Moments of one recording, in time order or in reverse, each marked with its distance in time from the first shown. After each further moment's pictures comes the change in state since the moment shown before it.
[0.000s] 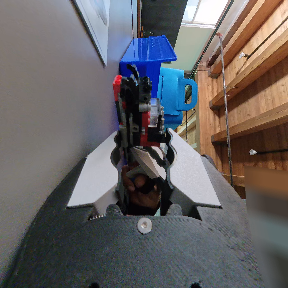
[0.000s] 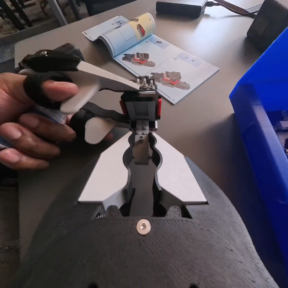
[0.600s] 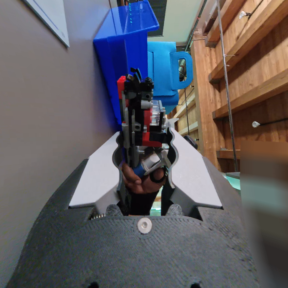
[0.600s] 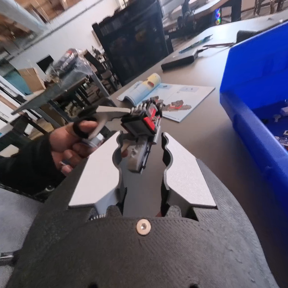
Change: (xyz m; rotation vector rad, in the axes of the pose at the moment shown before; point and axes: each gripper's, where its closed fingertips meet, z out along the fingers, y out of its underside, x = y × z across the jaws) left arm 0.019 0.020 0.004 -0.121 0.051 0.106; right arm 0.004 -0.030 -0.047 0.306 -0.176 0.303
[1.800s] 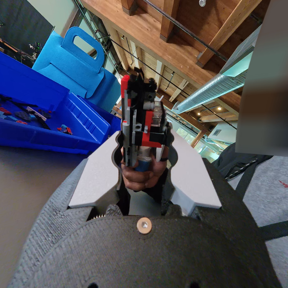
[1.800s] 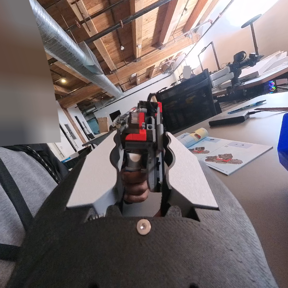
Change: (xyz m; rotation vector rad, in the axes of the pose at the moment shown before) left arm 0.086 0.044 -0.007 -0.177 0.437 0.804; right arm -0.064 -0.056 -0.025 0.373 -0.366 0.011
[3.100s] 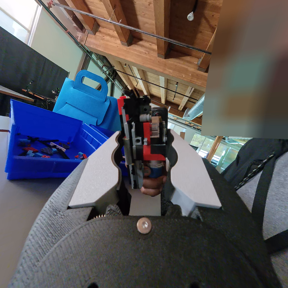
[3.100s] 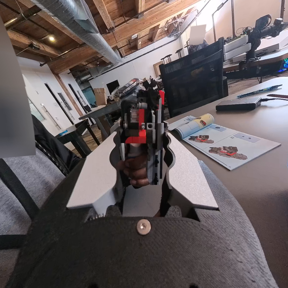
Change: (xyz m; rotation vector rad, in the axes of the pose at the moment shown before) left arm 0.014 -0.024 -0.004 0.113 -0.020 0.220; right arm -0.014 0.008 0.014 -0.208 -0.010 -0.052
